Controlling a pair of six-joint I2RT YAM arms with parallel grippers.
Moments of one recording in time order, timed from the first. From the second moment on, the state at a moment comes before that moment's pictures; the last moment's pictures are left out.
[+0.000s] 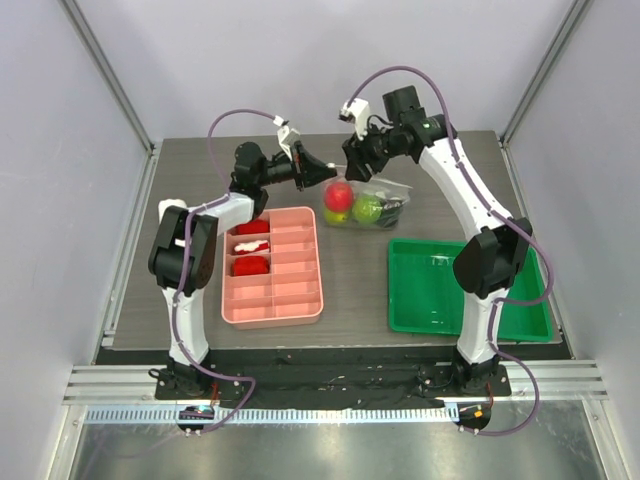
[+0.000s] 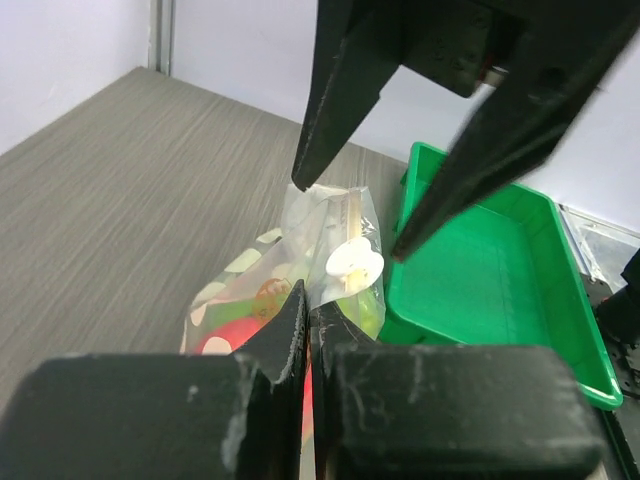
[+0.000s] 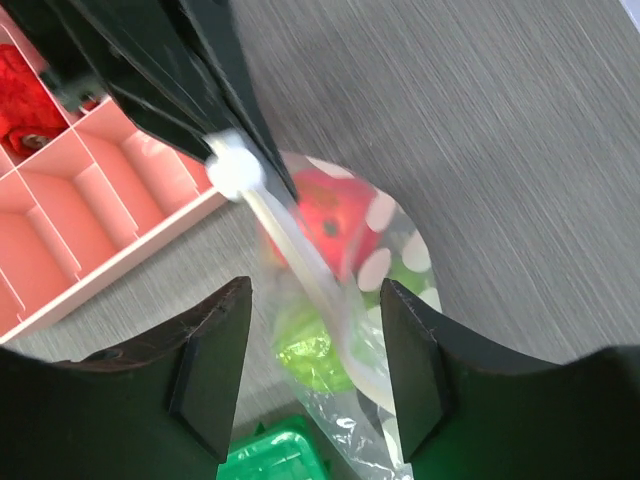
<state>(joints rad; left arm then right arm) -0.33 2.04 1.36 0.91 1.03 -0.45 0.37 1.97 2.09 -0.92 -0.53 -0.46</state>
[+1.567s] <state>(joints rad) -0.36 1.77 1.12 0.74 0.73 -0.44 0.42 1.94 2.08 -0.74 -0.20 -0.12</state>
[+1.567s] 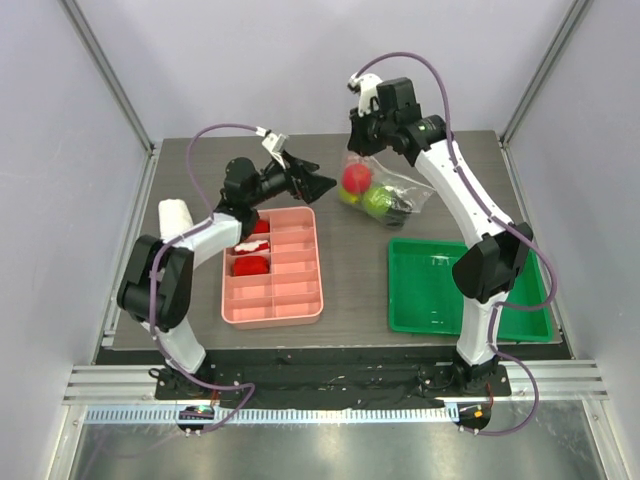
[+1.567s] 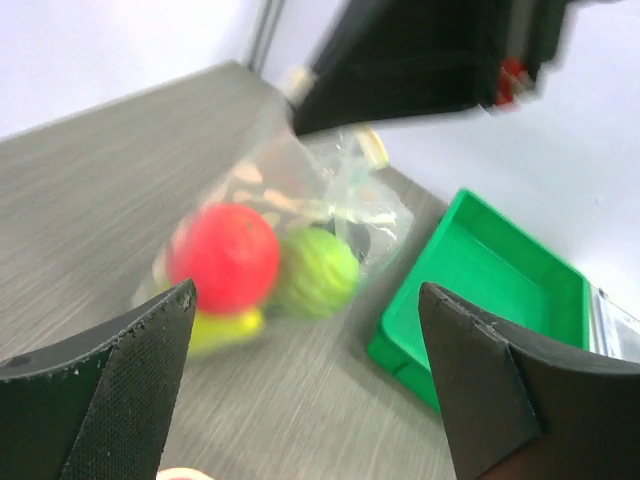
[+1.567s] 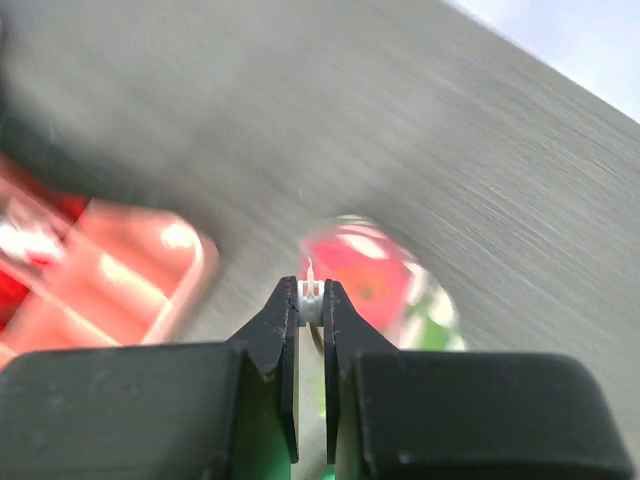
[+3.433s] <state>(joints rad) -0.46 2.06 1.76 0.20 0.66 -0.34 0.18 1.57 1.57 -0.33 -0.44 -0.01</state>
